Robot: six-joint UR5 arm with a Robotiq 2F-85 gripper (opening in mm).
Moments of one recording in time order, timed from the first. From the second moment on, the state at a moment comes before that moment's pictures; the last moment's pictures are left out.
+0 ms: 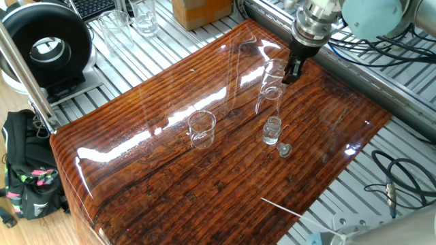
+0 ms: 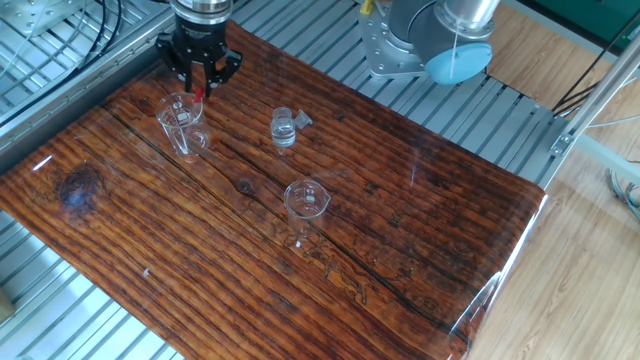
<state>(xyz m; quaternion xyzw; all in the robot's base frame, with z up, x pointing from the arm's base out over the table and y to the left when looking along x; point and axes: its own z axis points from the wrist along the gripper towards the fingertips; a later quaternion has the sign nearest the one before) 0.472 -0.166 0.110 -0.31 0.94 -0.08 0.09</state>
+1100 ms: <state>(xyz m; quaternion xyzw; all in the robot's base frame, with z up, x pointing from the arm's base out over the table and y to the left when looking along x) 0.479 -0.171 0.100 -0.32 0.94 -0.09 0.11</state>
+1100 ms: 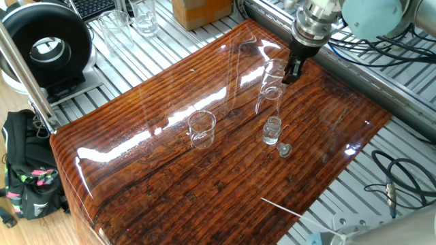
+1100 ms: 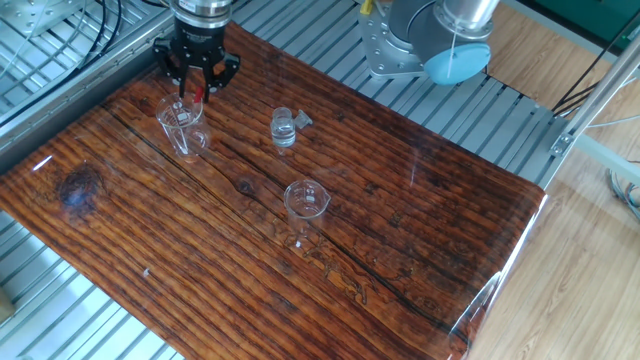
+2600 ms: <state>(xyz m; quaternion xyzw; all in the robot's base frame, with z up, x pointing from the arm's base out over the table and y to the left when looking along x) 0.472 -0.170 0.101 -0.32 0.94 -0.09 0.10</state>
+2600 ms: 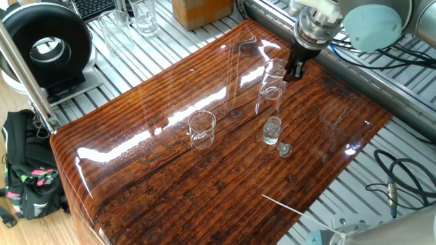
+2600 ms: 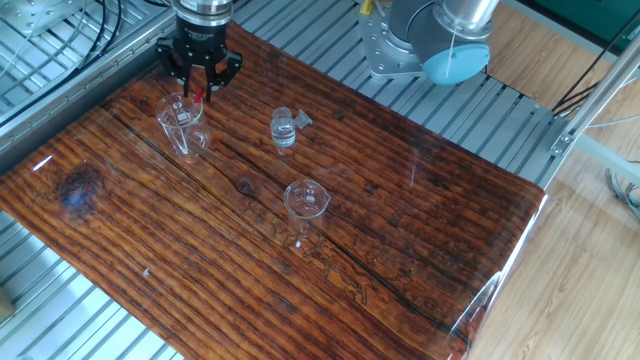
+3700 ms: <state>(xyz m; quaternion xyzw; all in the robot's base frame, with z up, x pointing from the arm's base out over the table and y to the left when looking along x) 0.469 -0.167 0.099 -0.32 0.94 -0.08 0.10</state>
